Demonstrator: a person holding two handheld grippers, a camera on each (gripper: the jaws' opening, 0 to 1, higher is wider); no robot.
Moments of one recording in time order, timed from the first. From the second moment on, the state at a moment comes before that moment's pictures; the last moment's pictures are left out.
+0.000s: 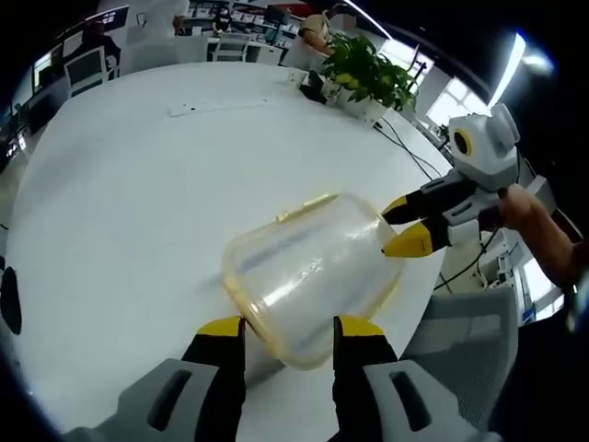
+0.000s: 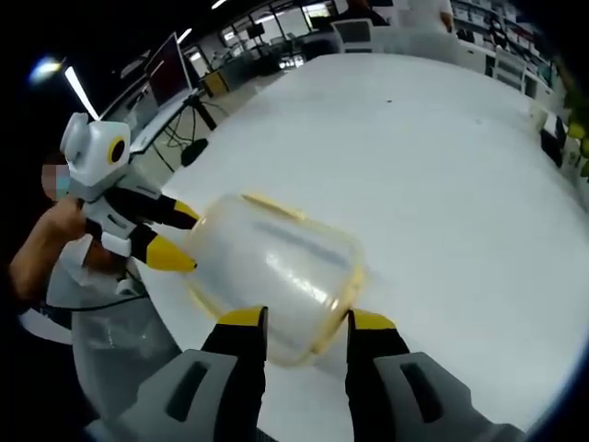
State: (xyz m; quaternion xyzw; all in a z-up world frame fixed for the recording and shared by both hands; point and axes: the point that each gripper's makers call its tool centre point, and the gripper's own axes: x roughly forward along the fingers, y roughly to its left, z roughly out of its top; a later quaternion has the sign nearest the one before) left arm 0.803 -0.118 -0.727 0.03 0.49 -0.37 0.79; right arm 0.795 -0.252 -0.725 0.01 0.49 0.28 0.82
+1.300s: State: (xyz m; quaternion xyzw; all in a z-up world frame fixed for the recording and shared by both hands) left arm 0.792 -0.105 -0.717 0.05 0.49 -0.37 0.79; right arm 0.776 -0.240 -0.722 -0.02 0.49 0.34 0.80
